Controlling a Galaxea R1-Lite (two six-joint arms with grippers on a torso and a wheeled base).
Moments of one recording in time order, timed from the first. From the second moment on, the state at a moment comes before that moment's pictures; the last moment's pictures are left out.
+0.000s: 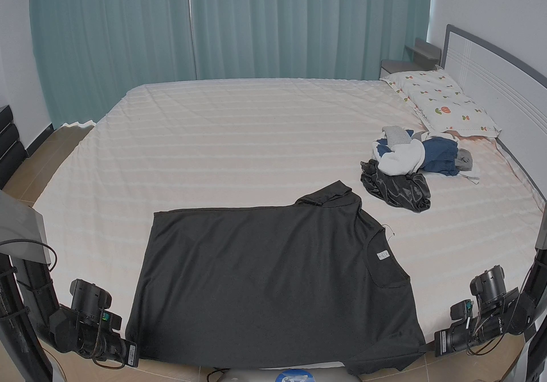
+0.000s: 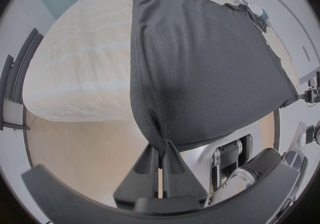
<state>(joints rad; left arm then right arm) -0.04 2.07 -0.02 -0.82 -0.04 0.03 0.11 1.95 -0.02 -0.76 0.34 0.18</state>
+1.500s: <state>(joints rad) -0.05 1.89 -0.30 -0.73 -0.07 -0.53 0.10 1.95 -0.12 -1.22 0.35 0.39</state>
